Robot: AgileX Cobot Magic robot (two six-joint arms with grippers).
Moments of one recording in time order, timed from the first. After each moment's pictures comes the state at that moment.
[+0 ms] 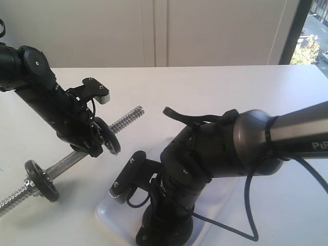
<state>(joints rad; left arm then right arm) -0.37 1.81 -1.19 -0.40 0.76 0.82 0.90 1.84 -0.98 -0.07 0.58 -0.18</state>
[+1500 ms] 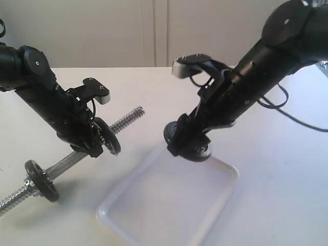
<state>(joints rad) -0.37 1.81 -1.19 -0.40 0.76 0.82 0.33 1.71 -1.26 0.67 1.04 -0.89</state>
